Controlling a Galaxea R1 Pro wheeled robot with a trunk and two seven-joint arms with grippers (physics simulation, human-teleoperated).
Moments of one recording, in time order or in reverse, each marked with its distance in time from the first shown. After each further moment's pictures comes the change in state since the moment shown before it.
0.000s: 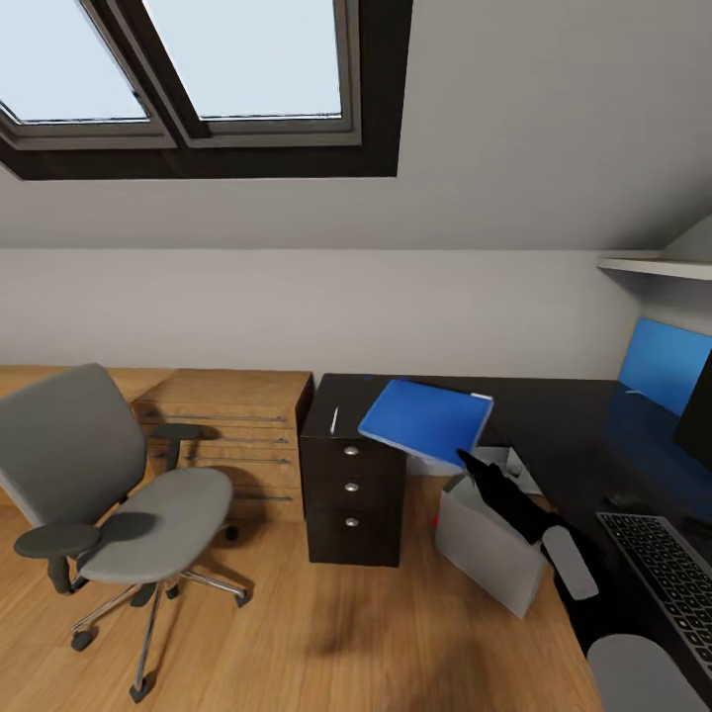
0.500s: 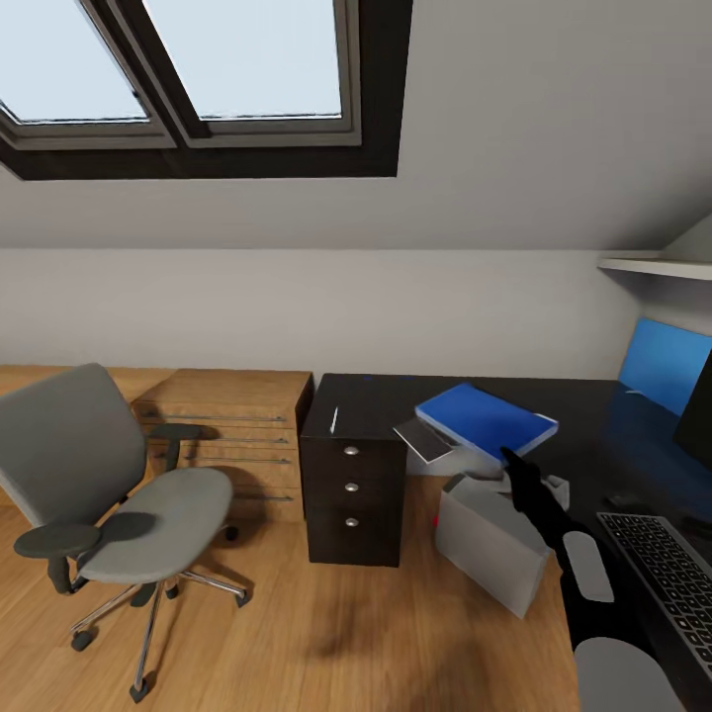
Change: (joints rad) left arm 0.000 0.000 -0.002 0.018 0.000 0.000 0.000; right arm 0.001 0.126 -0.347 -0.099 -0.049 -0.030 -0.293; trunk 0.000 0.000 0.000
